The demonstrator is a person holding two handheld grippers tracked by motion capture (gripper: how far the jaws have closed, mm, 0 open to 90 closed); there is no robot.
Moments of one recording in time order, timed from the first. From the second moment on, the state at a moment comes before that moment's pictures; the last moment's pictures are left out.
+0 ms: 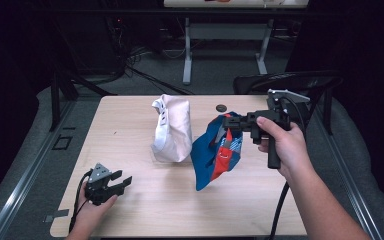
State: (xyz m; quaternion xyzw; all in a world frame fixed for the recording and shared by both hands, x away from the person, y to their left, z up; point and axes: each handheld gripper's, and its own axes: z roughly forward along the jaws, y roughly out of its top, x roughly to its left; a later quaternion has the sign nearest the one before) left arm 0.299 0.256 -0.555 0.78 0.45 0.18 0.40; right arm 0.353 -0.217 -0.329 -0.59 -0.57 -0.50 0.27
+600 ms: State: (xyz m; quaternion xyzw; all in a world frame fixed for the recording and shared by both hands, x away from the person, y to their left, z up) left arm 0.303 0.260 -0.558 0.77 0.45 0.19 0.40; right arm 0.382 -0.236 -0.298 -0.61 -0.55 -0.52 0.22
